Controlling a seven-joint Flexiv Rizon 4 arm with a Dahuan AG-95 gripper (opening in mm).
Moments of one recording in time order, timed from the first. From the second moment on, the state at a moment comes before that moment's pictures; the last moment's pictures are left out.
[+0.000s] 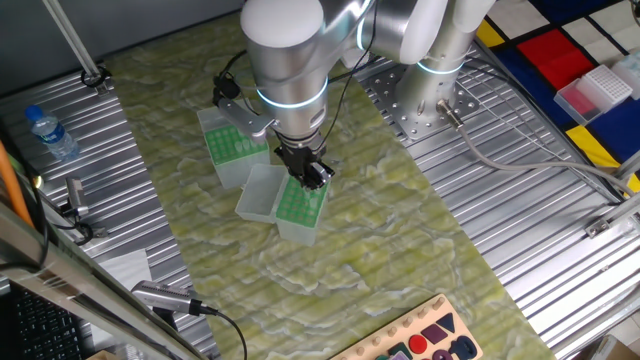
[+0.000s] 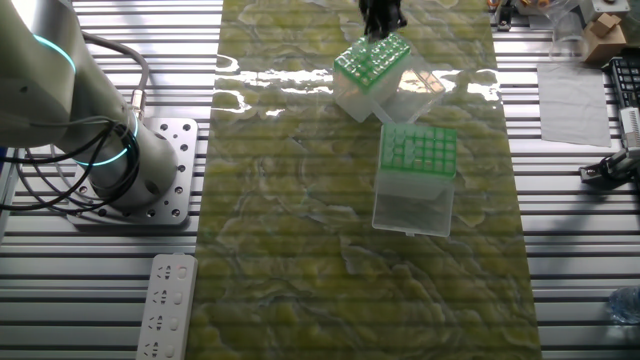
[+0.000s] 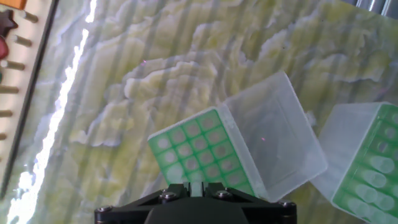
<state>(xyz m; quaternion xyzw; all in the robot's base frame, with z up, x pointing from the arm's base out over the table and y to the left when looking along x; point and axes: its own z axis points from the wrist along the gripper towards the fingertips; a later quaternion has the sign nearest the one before) 0.453 0.183 0.196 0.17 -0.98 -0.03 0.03</state>
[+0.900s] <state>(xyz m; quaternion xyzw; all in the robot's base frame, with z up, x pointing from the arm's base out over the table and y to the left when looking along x) 0.473 0.177 0.282 0.18 -0.98 -0.02 0.09</state>
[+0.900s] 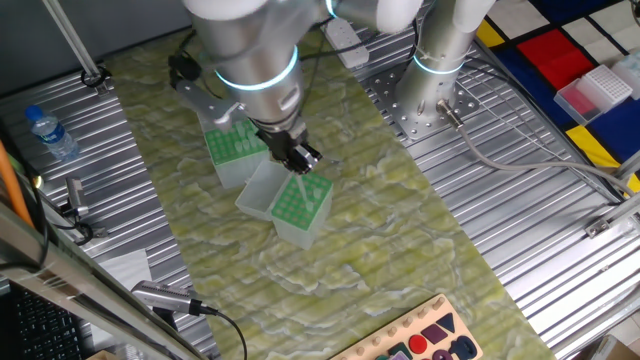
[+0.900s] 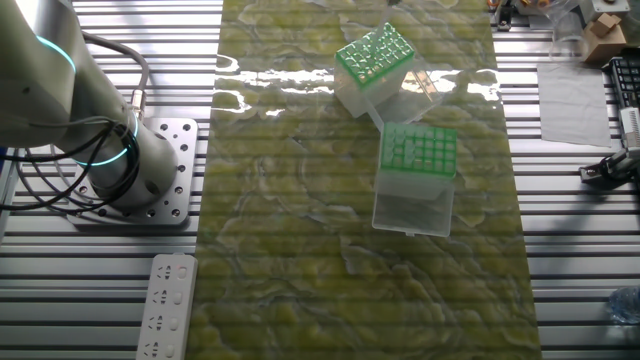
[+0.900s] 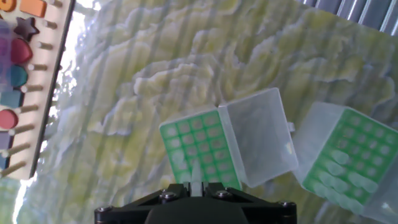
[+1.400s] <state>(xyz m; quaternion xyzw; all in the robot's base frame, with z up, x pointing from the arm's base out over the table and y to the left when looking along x) 0.476 0.176 0.301 0.20 -0.97 0.00 0.10</state>
